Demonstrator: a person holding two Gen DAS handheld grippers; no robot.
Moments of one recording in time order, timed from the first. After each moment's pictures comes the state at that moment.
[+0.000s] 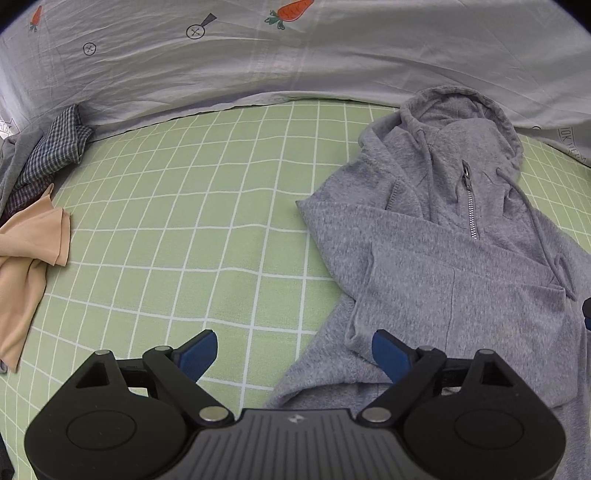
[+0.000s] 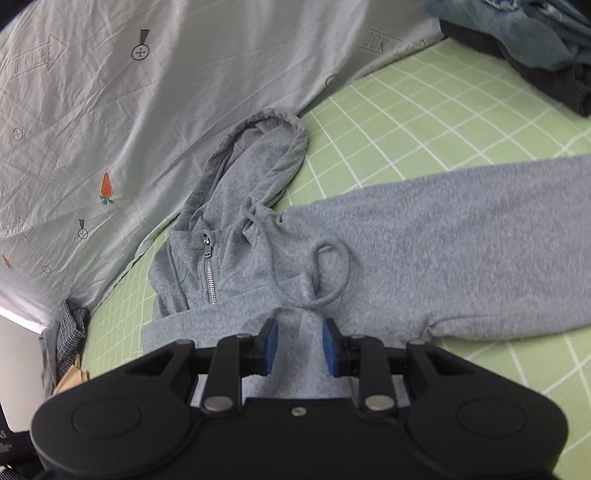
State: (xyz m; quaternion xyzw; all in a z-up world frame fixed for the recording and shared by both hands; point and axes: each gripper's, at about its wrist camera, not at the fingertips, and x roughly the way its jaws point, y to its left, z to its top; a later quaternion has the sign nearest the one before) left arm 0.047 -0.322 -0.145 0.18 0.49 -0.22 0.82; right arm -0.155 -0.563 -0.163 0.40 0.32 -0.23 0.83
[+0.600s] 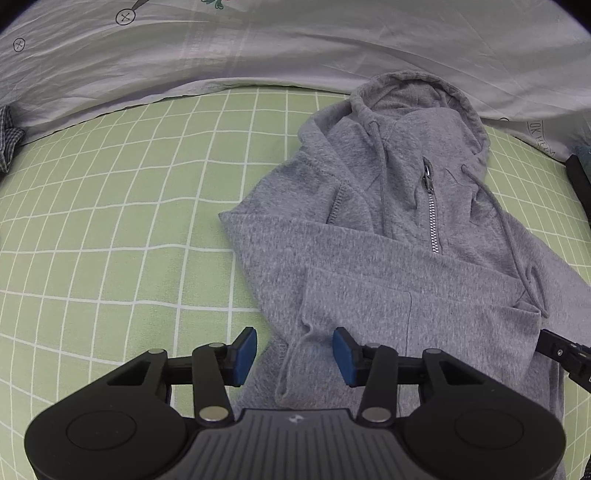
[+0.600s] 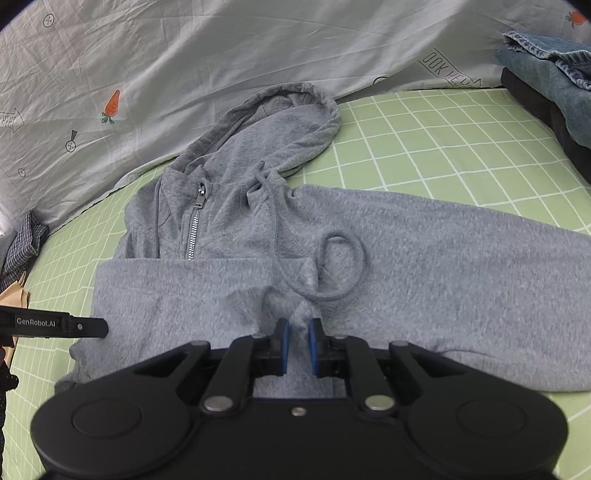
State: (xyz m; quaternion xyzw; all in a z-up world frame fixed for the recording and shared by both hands) left arm 0.075 -0.357 -0.167 0.15 0.52 -0.30 0.79; right arm -0.123 -0.542 -0.177 0.27 0.38 -0.22 0.85
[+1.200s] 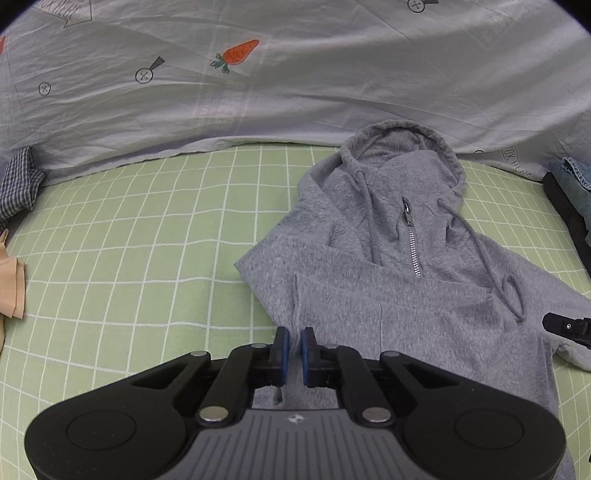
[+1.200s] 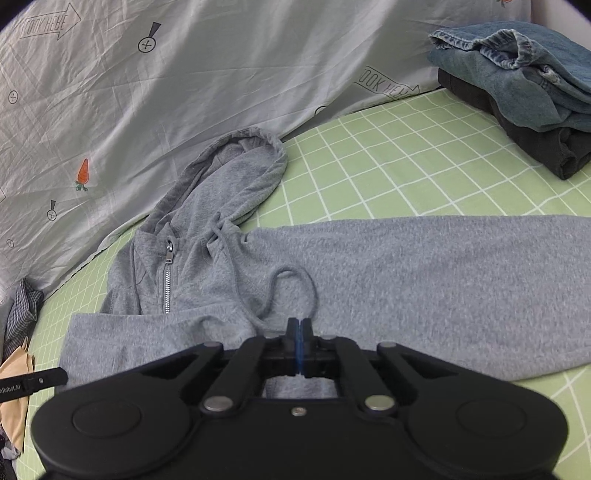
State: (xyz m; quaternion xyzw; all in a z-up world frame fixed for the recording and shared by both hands) left arm 0.050 -0.323 -0.135 0.14 0.45 -0.31 0.82; right arm -0.157 -0.564 -0.170 0.33 0.33 -0.28 0.84
